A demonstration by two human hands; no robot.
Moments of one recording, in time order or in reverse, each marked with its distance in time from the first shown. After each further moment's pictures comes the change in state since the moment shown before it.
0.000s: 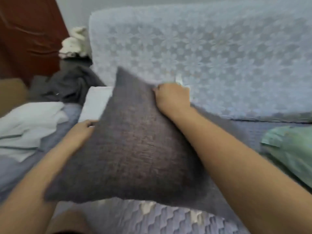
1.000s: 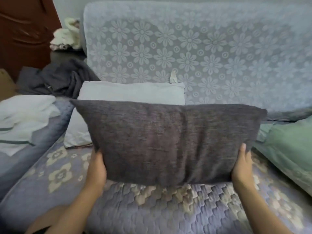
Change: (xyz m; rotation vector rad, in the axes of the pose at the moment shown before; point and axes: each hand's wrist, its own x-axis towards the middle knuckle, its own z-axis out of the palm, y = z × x) left_hand -0.058 -0.102 0.073 -0.548 0.058 0.096; right_hand -0.207 0.171 0.045 1.053 0.407 0.832
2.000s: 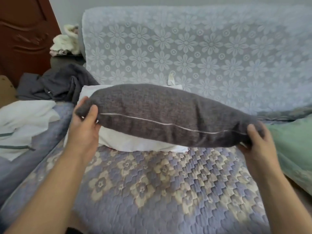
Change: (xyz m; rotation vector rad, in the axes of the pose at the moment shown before) left_hand 0.023 0.117 0.019 -0.255 -0.188 0.190; right_hand 0.013 -0.074 -0.022 0.296 -0.171 0.077
